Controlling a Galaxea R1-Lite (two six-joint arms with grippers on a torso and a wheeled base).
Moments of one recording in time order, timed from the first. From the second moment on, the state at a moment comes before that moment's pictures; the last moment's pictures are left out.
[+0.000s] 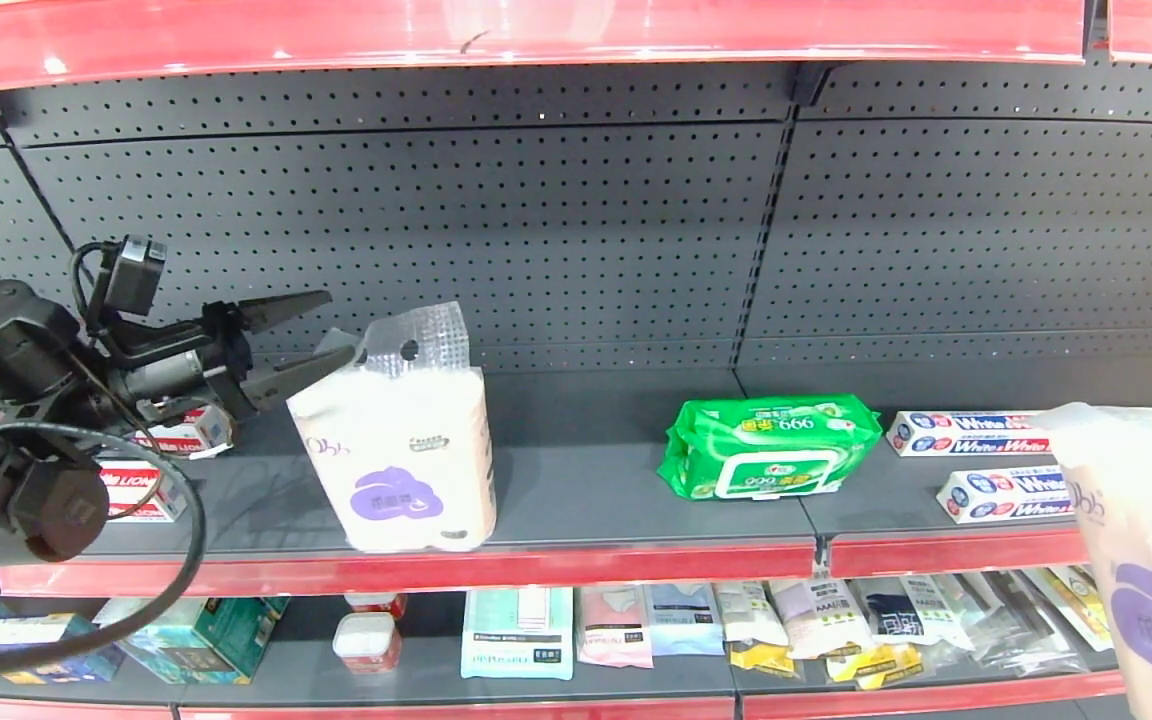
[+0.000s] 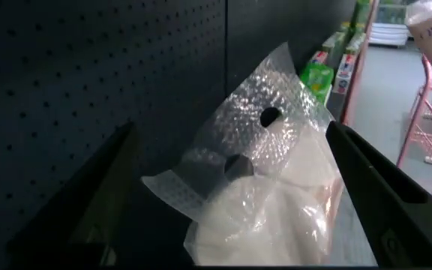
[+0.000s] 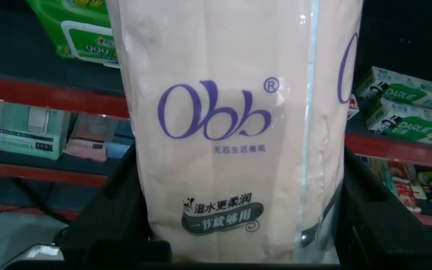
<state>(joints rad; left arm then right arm) 0.14 1.97 -0.73 -1.57 -1.13 -0.20 0.00 0.66 -0.45 0.07 -0.02 -0.24</state>
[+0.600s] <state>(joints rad) 0.16 1.80 -0.61 -1.57 -0.75 -0.23 0.00 0.61 -0.43 0.07 -0.01 -0.25</state>
